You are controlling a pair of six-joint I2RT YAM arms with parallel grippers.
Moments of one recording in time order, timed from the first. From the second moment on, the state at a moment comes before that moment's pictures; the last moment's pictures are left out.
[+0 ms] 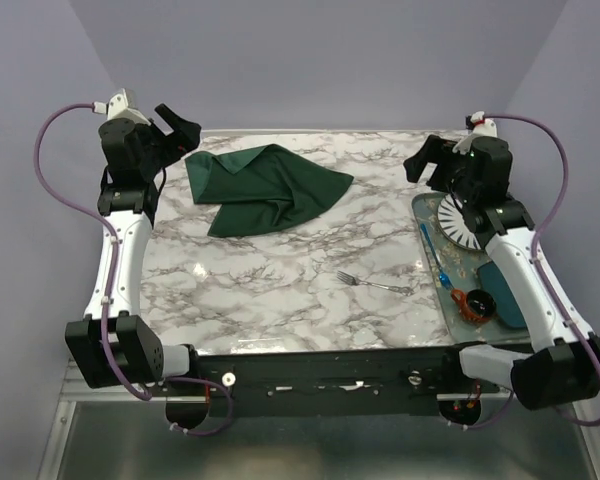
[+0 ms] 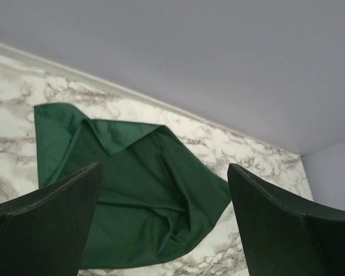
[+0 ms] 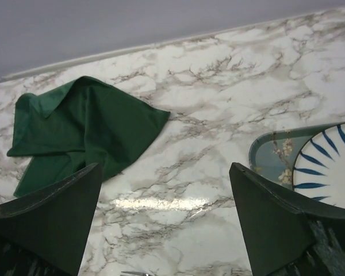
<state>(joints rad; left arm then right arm) 0.11 1.30 1.29 -0.10 0.22 -0.56 0.16 1.16 1.18 -0.29 -0.01 0.31</state>
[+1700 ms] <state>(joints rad) -0.05 2.40 1.93 -0.24 0.09 -0.68 0.22 2.36 1.82 -0.17 -0.39 0.62</state>
